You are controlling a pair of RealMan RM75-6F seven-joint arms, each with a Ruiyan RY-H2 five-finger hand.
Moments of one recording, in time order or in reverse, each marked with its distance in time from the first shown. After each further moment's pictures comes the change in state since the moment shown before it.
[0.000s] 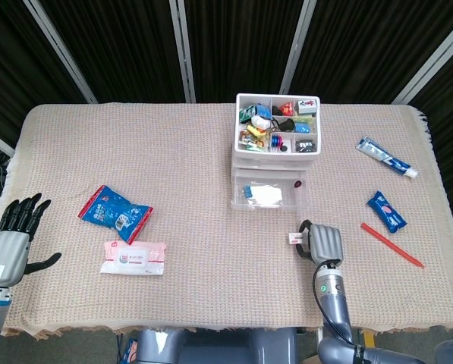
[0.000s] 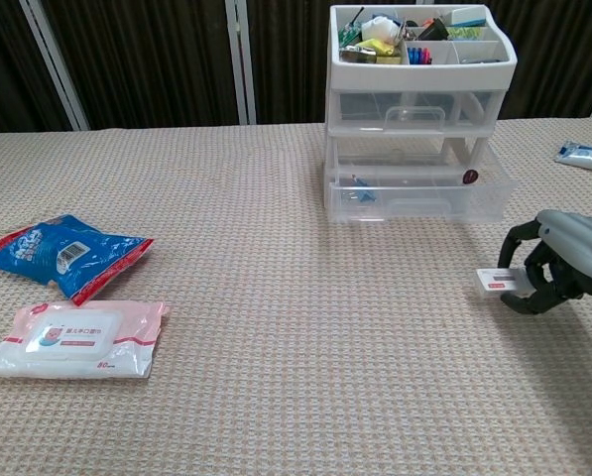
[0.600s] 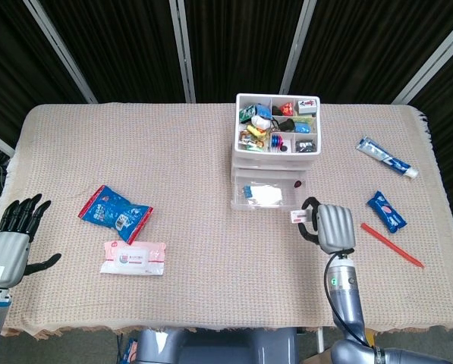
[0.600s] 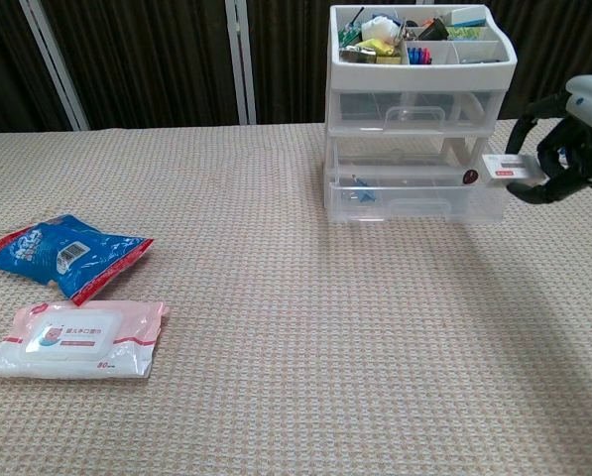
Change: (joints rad) left arm 0.002 0.001 0.003 0.004 0.008 0.005 -0.003; right arm 0.023 0.171 0.109 -0.292 -0.088 0.091 -0.085
